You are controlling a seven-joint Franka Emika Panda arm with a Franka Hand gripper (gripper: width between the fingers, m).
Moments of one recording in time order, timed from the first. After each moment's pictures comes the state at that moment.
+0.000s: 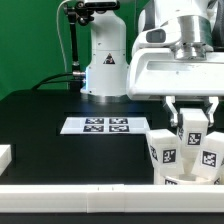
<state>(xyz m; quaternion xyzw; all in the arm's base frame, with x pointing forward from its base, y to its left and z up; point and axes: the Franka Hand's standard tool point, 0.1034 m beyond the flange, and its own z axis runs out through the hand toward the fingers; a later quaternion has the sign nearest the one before) 0.585 0.095 0.086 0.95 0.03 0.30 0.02</state>
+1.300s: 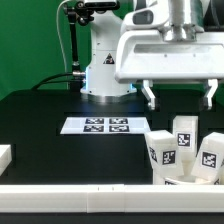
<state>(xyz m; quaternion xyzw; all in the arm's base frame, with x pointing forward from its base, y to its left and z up) 0.587 0.073 0.117 0.97 0.01 0.24 0.00</state>
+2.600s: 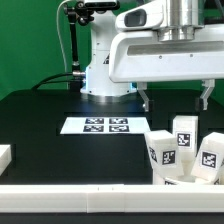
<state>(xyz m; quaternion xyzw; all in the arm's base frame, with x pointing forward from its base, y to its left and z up) 0.583 0.067 0.112 1.00 -0.04 0.06 -0.02</state>
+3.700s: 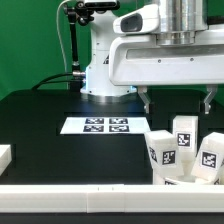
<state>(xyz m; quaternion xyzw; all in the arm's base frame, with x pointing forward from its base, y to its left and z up) 0.592 0.068 0.108 0.99 -0.14 0.03 -0.03</state>
